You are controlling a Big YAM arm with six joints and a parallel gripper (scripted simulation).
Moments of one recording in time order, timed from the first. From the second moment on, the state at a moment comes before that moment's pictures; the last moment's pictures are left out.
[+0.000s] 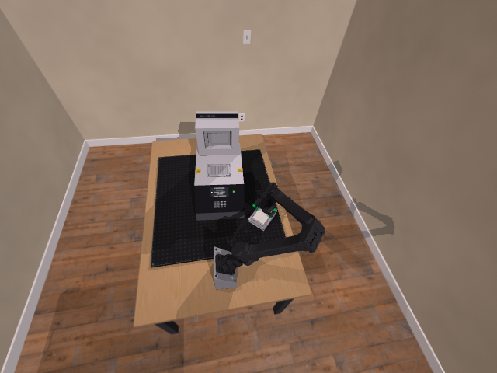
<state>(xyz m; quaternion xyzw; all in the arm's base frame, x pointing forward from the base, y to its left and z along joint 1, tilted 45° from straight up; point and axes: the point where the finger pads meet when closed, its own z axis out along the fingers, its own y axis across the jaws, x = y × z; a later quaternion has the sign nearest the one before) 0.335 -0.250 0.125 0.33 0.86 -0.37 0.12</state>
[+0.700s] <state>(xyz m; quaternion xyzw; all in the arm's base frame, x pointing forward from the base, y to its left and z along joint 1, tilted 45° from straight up) 0.339 -0.254 0.124 0.32 0.87 -0.37 0.12</state>
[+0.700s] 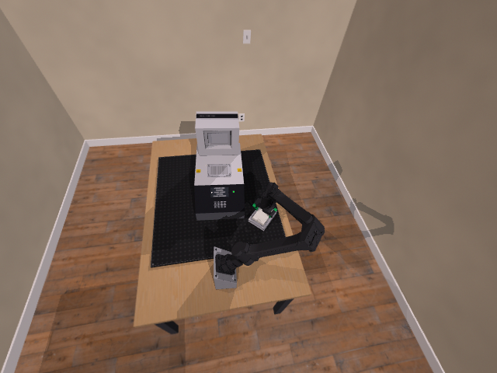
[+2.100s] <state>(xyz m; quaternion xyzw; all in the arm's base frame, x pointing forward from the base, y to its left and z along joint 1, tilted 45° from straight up) 0.336 -0.258 0.115 0.32 0.87 -0.37 0.12</state>
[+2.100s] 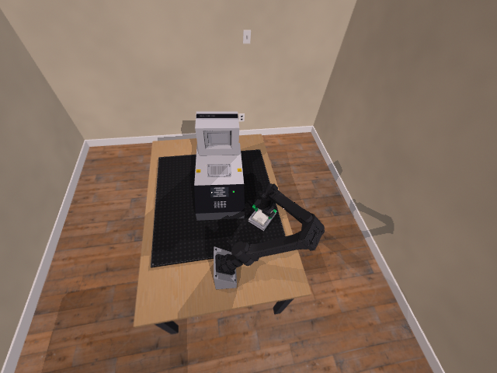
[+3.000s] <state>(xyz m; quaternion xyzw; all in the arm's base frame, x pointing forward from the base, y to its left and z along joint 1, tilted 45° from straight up) 0.335 -0.259 0.113 0.32 0.87 -0.37 0.12</state>
